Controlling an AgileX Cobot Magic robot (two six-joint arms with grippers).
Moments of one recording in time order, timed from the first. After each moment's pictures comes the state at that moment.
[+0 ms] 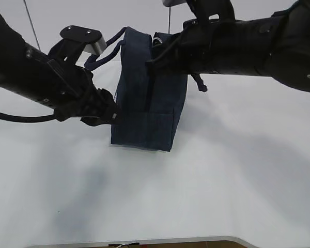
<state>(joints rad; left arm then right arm) -0.55 1.63 -1.06 -0.58 0.45 0.57 0.58 1.60 -1.09 -0.63 -0.06 0.55</state>
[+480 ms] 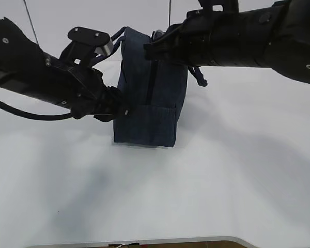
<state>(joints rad) -0.57 1.69 -1.06 -0.63 0.27 0.61 0.58 1.60 -1.13 -0.63 -0.02 0.69</state>
